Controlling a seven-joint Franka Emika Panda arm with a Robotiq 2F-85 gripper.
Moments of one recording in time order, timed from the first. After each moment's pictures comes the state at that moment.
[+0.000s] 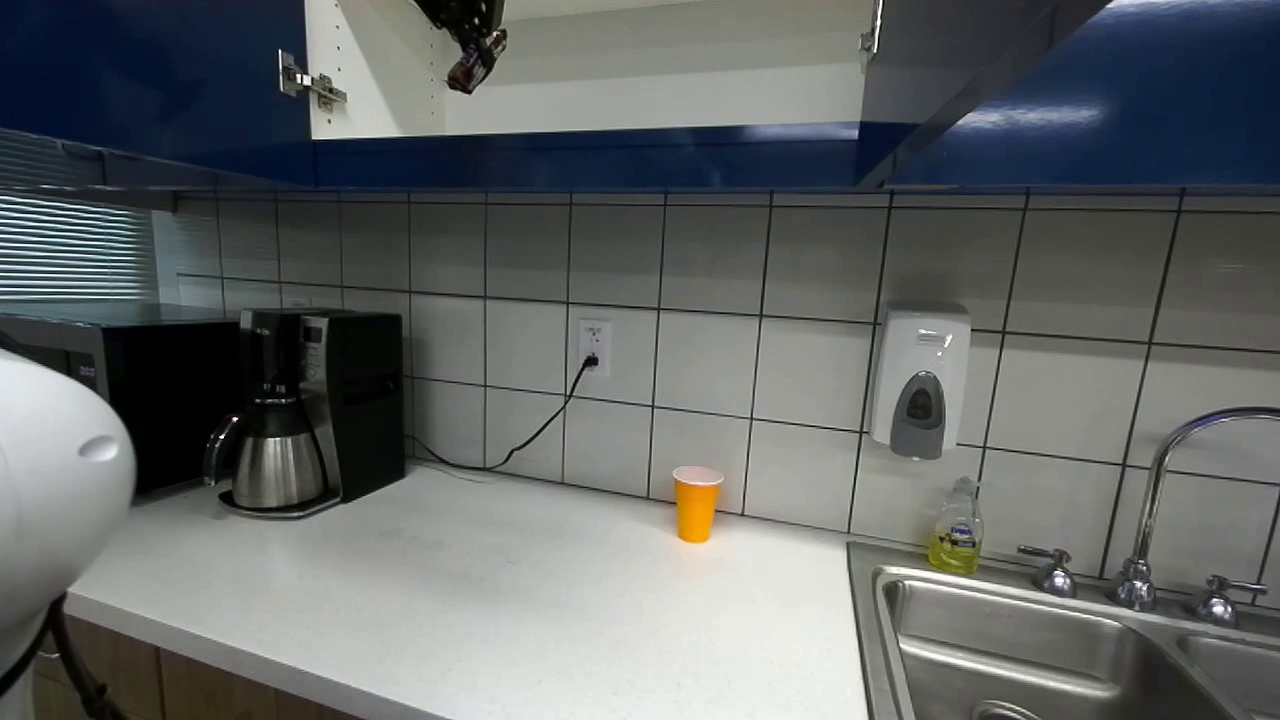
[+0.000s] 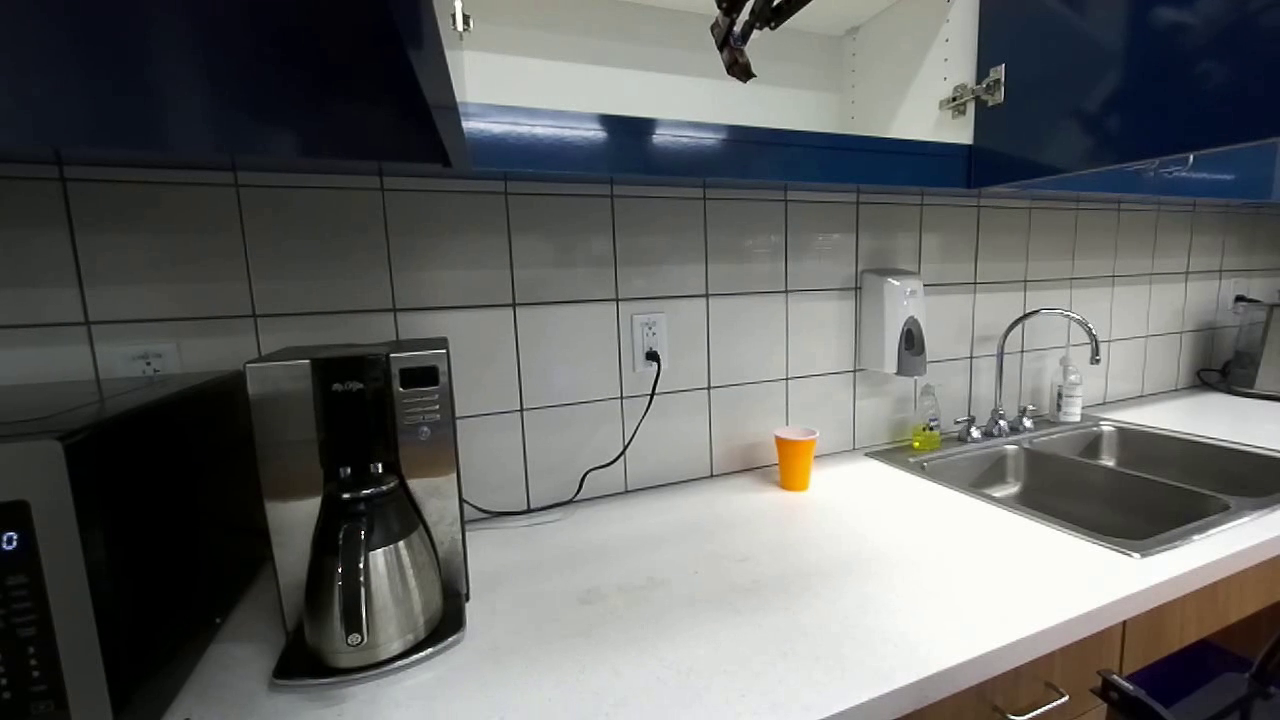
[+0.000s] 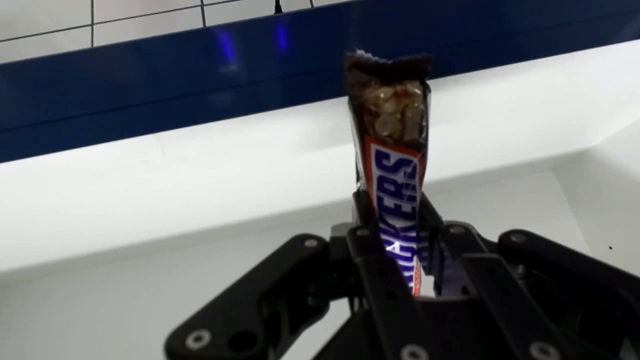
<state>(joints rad) 0.07 -0.43 0.05 -1.83 0.00 2.32 0.21</state>
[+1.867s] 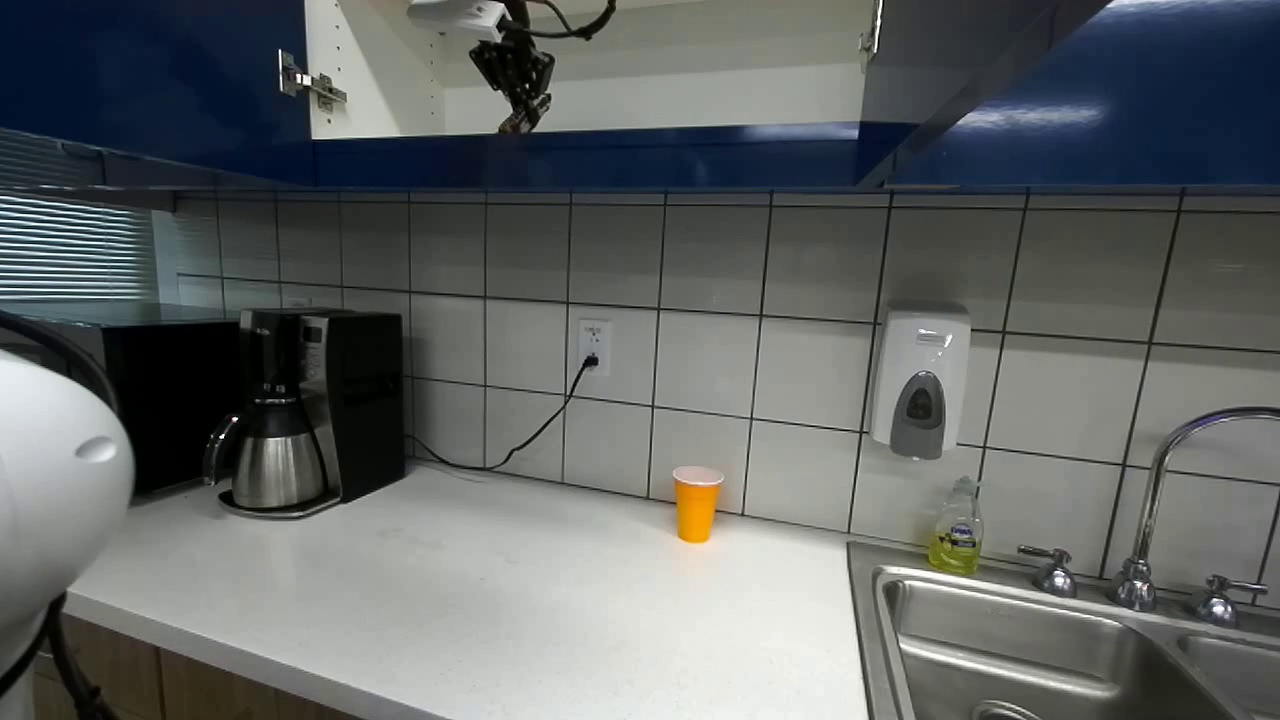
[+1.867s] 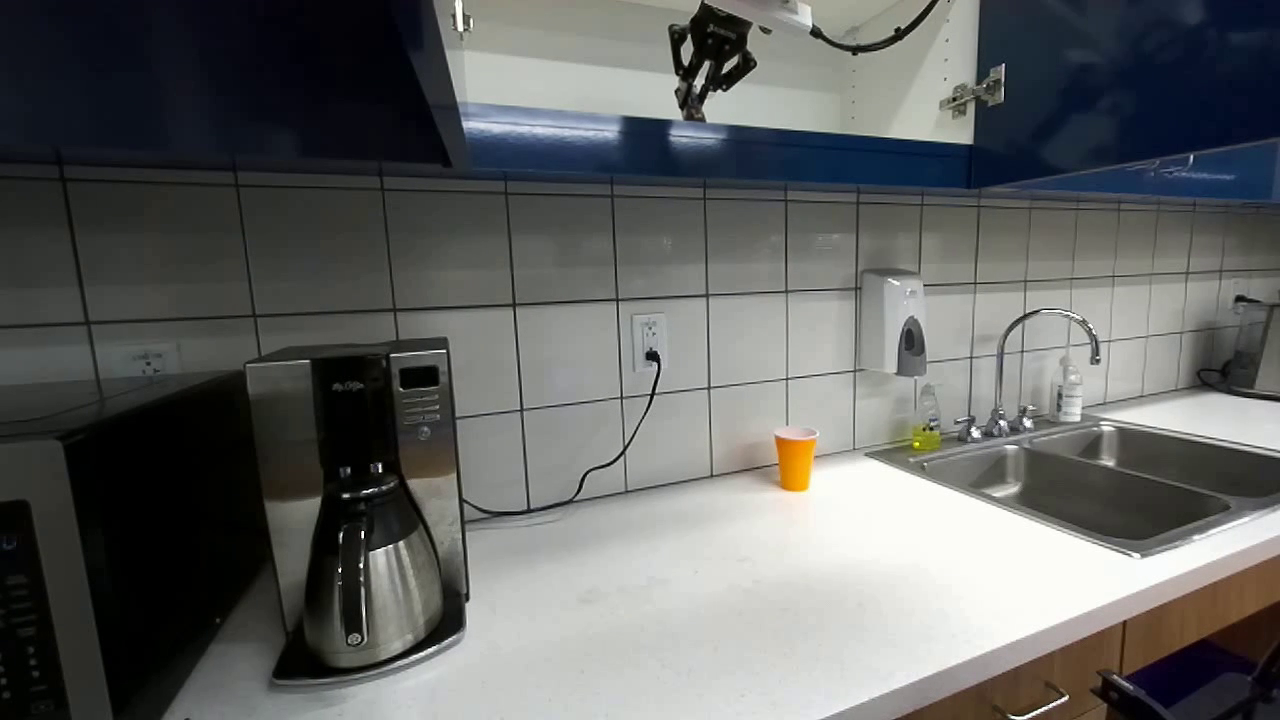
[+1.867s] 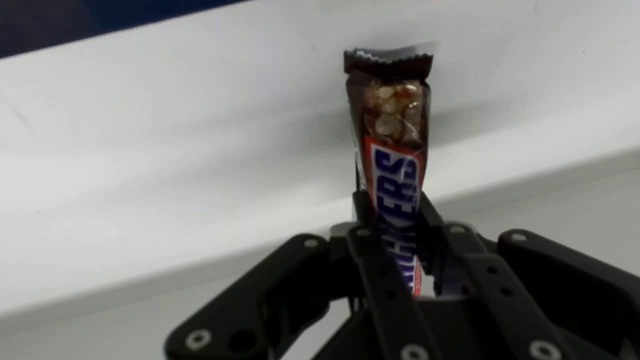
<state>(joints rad) 0.06 -0.03 0.04 -1.45 0.00 2.24 0.24</state>
